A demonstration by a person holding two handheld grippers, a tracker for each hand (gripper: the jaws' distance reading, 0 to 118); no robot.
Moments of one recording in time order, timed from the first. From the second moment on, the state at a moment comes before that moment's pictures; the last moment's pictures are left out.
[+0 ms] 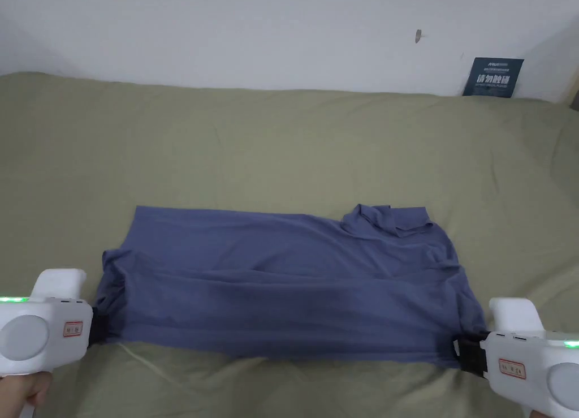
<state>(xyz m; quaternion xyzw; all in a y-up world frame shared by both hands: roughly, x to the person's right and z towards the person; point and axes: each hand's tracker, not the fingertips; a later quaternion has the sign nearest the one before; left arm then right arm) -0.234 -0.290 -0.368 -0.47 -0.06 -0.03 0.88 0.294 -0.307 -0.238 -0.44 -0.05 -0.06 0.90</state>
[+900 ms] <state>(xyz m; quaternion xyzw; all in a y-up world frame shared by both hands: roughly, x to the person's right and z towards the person) -0.278 -0.237 -0.245 -0.39 -0.07 0.02 0.92 0.280 -0.258 -0.120 -0.35 -0.05 -0.09 0.93</state>
